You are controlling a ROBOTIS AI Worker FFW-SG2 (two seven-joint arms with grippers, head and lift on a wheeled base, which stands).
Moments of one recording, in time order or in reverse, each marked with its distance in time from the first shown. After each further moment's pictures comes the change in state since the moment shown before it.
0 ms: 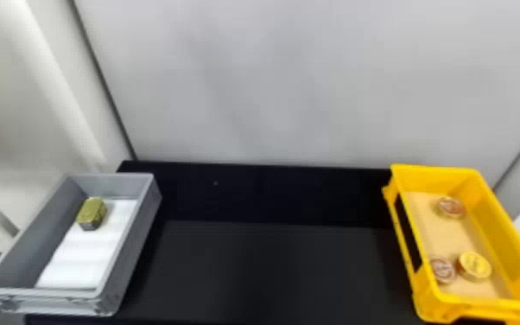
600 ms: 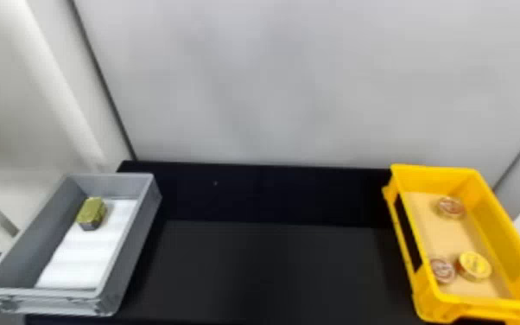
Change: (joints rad) left arm 0.004 0.011 0.005 -0.006 -0.001 0.006 0.001; right arm -0.042 -0.053 0.042 -0.042 0.048 -0.020 -0.029
